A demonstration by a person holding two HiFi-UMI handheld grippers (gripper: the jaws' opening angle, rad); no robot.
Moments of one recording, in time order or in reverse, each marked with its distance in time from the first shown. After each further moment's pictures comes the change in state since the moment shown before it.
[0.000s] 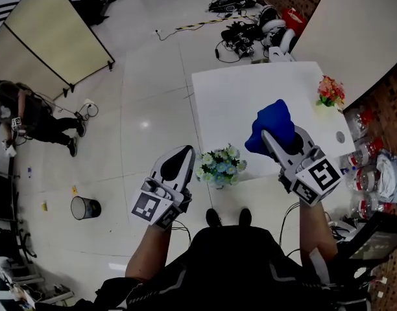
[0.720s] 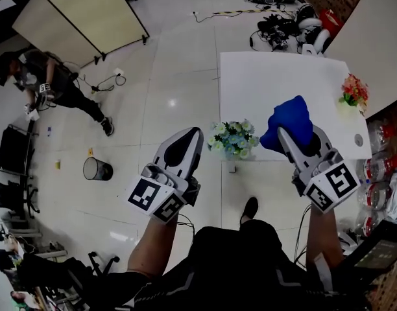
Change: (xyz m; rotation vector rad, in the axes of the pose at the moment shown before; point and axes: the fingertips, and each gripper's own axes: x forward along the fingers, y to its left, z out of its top) left arm -0.046 -0.062 0.024 -0.023 -0.017 0.182; right arm -0.060 0.038 -0.002 0.019 -0.009 0.129
